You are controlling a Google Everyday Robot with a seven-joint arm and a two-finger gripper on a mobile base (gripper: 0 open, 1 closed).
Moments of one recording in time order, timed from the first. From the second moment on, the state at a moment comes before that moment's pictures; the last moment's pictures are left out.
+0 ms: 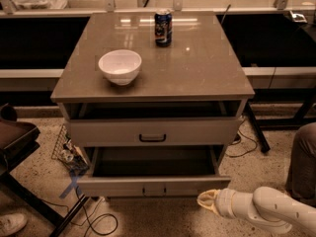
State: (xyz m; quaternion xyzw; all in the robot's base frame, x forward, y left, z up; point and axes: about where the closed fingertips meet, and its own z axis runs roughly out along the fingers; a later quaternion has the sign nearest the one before) arm 0.454 -0.181 0.406 -0.54 0.74 0.15 0.38
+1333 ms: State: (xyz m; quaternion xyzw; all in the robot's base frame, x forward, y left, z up) arm 0.545 -0.193 0.399 -0.51 0.74 0.15 0.41
